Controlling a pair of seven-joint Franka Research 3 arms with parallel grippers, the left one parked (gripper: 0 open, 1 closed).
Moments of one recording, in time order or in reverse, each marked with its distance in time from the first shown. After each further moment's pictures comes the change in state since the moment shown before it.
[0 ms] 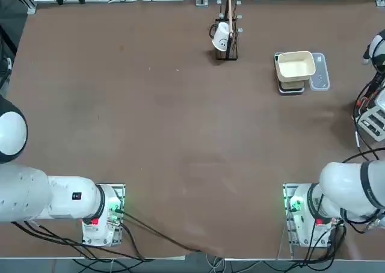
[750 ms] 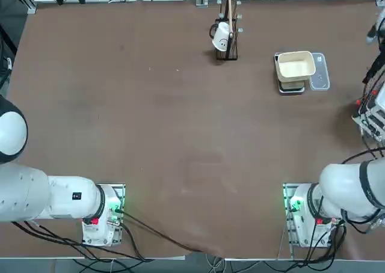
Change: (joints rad) arm 0.048 0.000 -0.001 0.075 0.101 -0.106 0.000
